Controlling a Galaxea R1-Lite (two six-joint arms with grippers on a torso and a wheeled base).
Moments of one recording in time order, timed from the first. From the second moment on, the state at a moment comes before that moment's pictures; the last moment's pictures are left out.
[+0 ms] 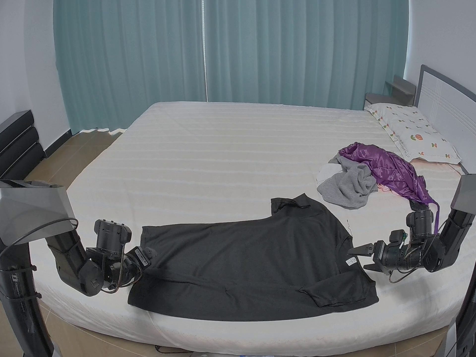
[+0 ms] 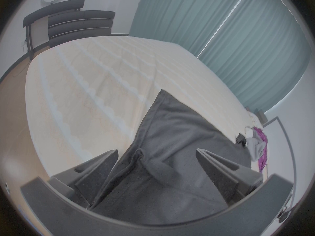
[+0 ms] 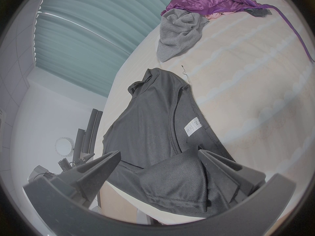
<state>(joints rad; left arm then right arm) -0.19 2.18 -0.52 -0.86 0.13 -0.78 -0.06 2.18 -0.51 -0.83 0.58 0.50</state>
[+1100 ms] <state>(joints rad) -0.22 2.22 -0.58 -0.85 0.14 -0.83 -0.06 2.18 -0.51 -0.83 0.58 0.50</state>
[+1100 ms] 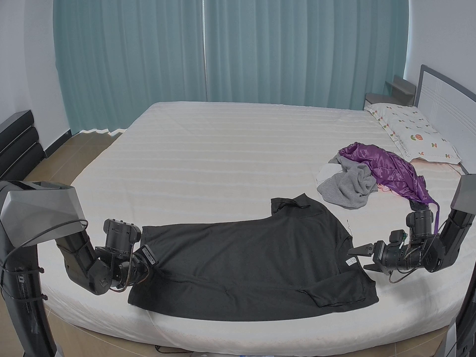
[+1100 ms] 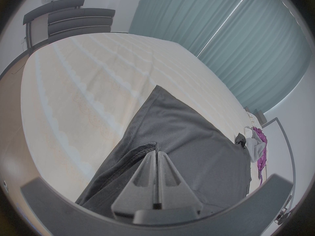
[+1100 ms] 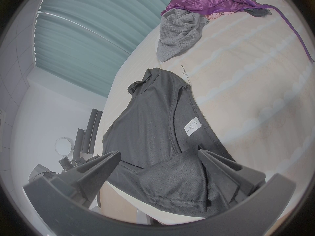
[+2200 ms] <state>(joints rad) -0.22 2.10 -0.51 -0.82 0.14 -0.83 -0.03 2.30 -0.45 -0.97 0.48 0.31</state>
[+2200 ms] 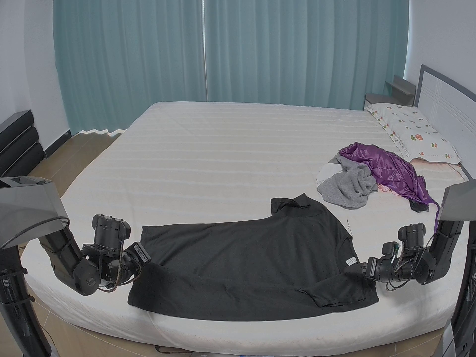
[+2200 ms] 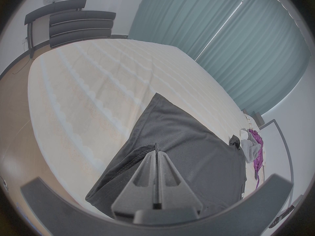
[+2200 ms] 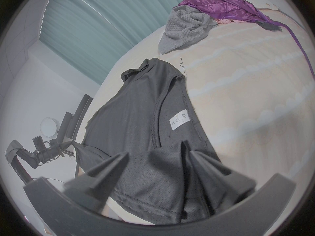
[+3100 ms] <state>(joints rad) -0.21 1.98 -0.41 -0.79 0.14 -0.82 -0.08 2.08 -0.27 -0.98 0.51 0.30</state>
